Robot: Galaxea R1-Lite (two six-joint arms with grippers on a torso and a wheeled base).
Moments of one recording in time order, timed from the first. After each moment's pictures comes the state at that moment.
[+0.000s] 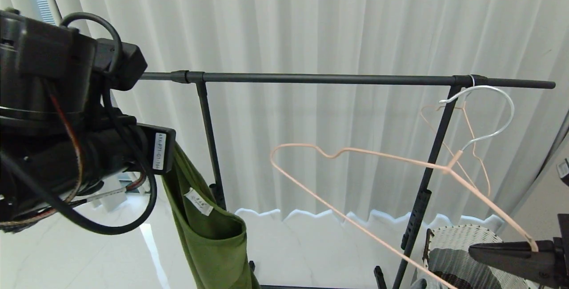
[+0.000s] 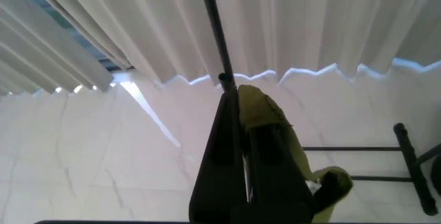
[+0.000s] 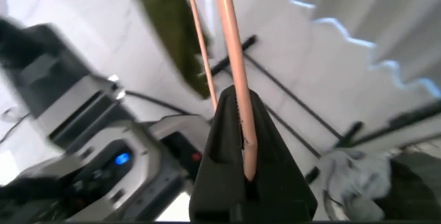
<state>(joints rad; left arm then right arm) -0.60 1.37 -1.09 0.24 0.61 -0.05 0.75 1.02 -0.72 0.23 0.21 0.11</state>
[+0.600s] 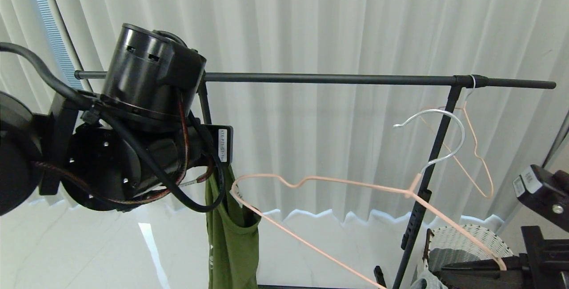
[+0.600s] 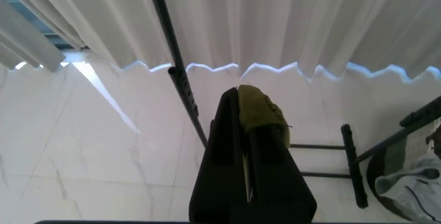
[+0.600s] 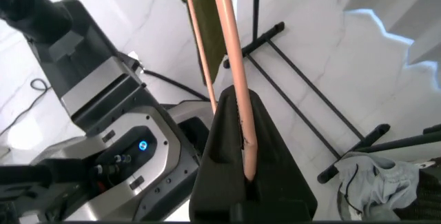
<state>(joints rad) -0.69 1.55 -1.20 0.24 0.62 -0.26 0.86 1.11 -0.72 0.20 0.20 0.15</state>
